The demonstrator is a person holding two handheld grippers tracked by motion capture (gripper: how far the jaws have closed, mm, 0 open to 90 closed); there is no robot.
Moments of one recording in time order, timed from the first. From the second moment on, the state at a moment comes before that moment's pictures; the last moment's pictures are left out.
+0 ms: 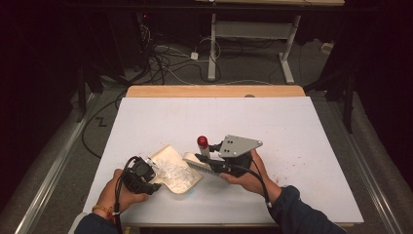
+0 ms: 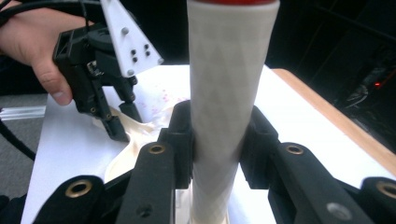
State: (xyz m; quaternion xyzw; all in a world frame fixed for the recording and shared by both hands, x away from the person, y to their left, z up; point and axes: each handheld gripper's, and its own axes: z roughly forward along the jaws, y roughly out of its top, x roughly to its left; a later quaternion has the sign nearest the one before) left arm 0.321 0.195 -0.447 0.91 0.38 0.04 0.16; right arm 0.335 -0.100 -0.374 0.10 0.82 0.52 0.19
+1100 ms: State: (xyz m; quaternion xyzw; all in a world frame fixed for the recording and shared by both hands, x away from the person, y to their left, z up) left arm 0.320 0.200 -0.449 0.90 0.40 0.05 0.17; right arm 0.328 -0.206 -0.347 0.18 0.79 0.54 0.23
